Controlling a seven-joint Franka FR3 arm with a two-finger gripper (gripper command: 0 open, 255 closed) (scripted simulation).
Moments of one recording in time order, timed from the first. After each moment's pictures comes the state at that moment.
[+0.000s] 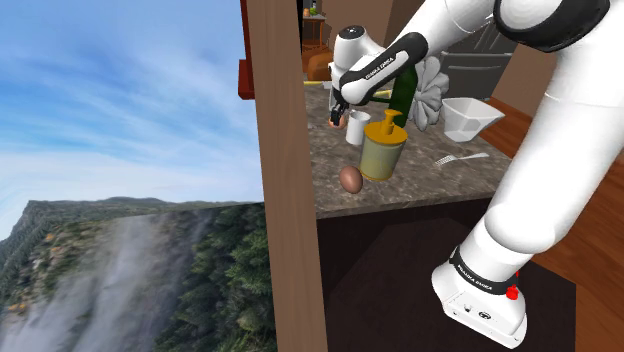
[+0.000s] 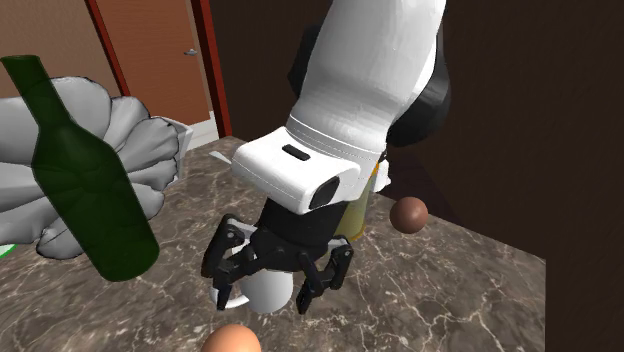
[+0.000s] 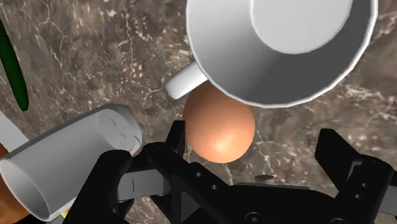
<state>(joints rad) -0.17 0.16 -0.14 -2.12 -0.49 2.56 -0.18</state>
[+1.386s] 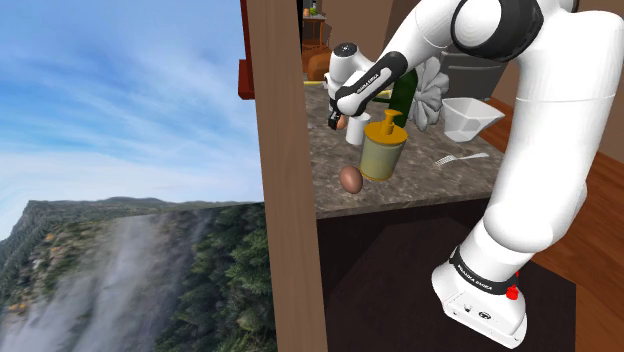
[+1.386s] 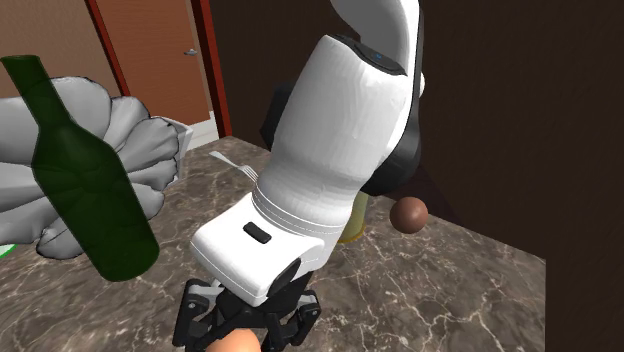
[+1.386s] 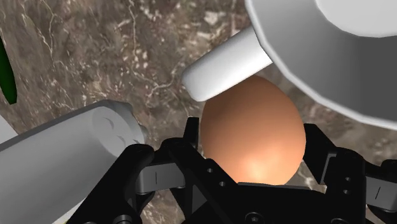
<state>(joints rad) -0.19 0.35 -0.16 -2.00 -0.53 2.66 -0.18</state>
